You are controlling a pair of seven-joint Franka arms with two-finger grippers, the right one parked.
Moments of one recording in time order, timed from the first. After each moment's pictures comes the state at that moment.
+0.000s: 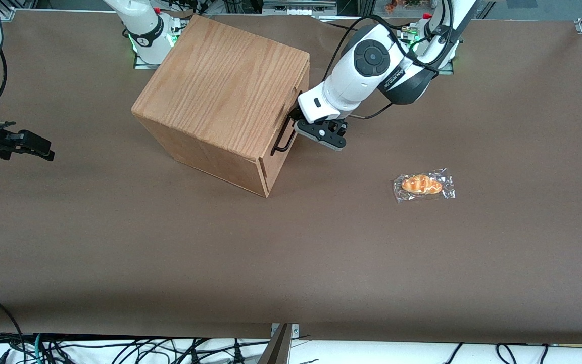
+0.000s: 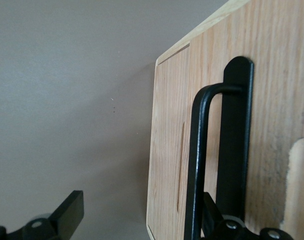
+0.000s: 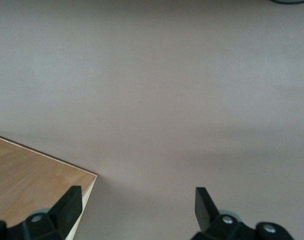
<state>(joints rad) -0.26 0.29 -0.49 -1.89 -0.18 2.28 -0.31</state>
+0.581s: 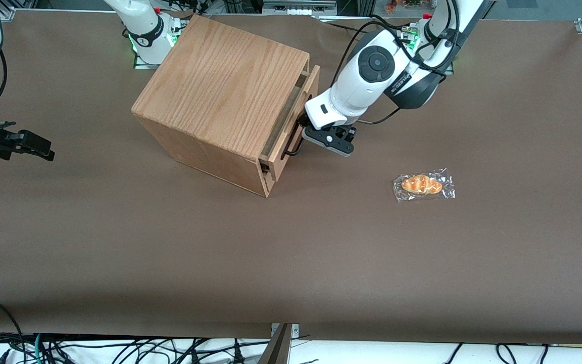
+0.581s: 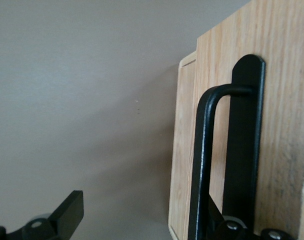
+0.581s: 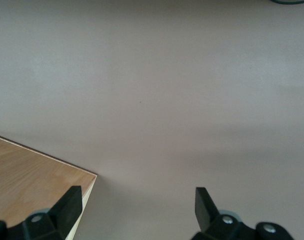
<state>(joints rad) -0.22 0.29 -0.48 -1.89 -0.13 2.25 -0.29</state>
